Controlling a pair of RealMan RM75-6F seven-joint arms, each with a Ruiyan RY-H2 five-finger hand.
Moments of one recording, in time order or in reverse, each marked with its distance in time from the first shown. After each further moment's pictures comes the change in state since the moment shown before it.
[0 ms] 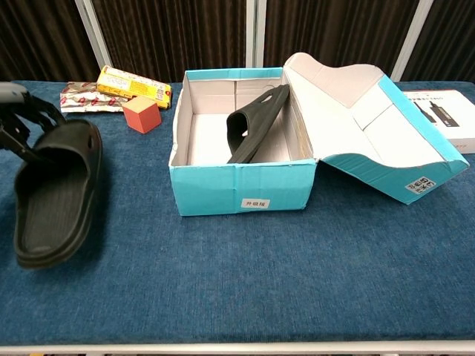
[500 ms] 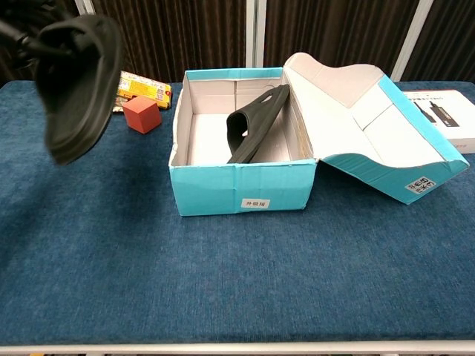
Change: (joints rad) left arm 0.026 0.072 -0.219 -0.001 0.338 -0.084 -0.588; right arm -0.002 0.006 -0.001 -0.024 -0.015 0.009 -0.025
